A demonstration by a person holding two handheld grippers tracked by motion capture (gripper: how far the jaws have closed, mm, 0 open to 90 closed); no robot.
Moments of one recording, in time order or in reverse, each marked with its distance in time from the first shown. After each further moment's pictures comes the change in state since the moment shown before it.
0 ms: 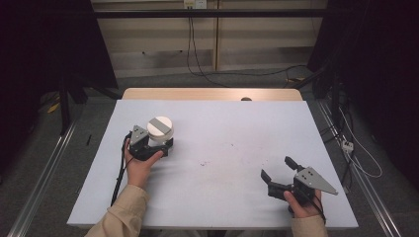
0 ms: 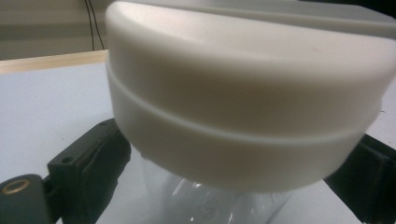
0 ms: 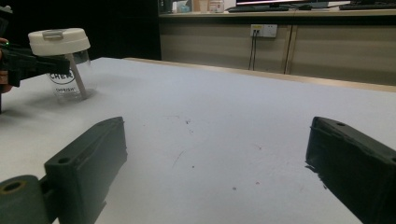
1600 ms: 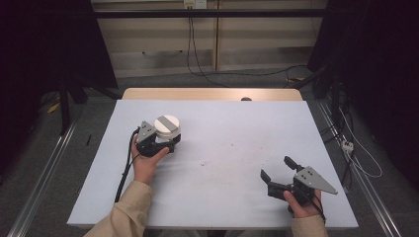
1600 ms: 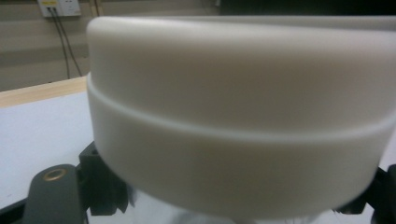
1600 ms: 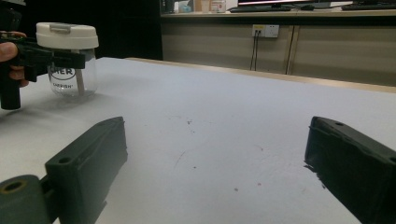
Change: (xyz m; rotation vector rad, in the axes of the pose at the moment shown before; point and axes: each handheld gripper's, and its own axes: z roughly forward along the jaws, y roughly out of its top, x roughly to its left) left arm -0.012 0.011 0.016 -0.061 -0.104 0.068; right arm 0.000 0.000 0.001 -0.002 0.007 -0.004
